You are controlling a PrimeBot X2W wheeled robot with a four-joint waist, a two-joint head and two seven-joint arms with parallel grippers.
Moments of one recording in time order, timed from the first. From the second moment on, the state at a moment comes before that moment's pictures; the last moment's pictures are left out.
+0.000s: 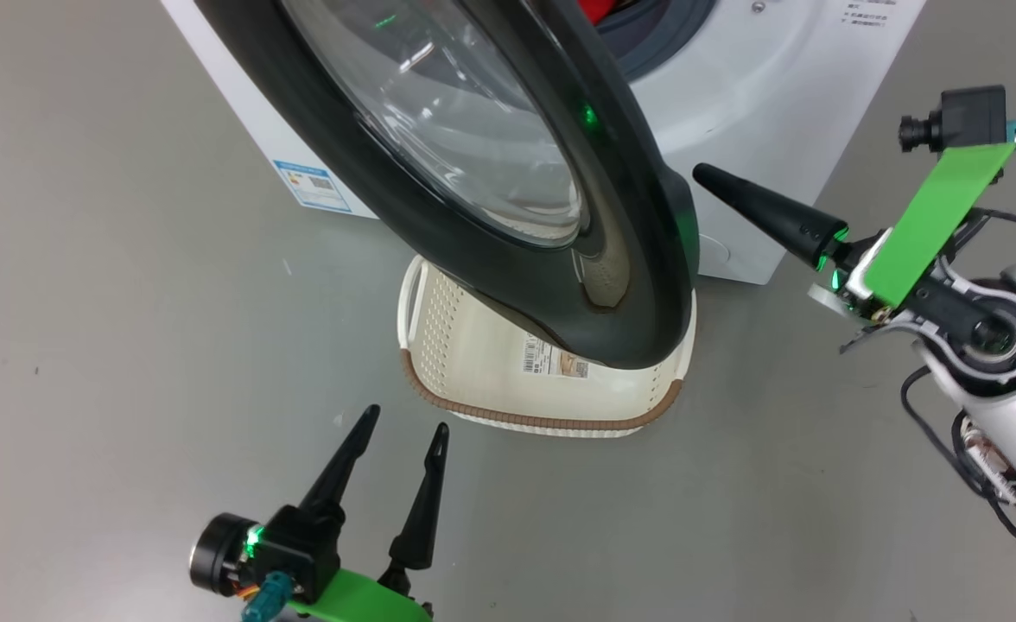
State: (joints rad) left arm -0.17 0.04 -0.28 0.21 -0.16 -0.04 -0.25; right arm -0.74 -0.45 0.53 0.26 1.75 0.12 0.36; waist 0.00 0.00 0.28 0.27
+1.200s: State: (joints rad) left arm -0.13 0.04 -0.28 0.17 -0.20 -0.01 -0.25; right arm -0.63 -0.32 0.43 0.33 1.74 0.12 0.71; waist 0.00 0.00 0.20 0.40
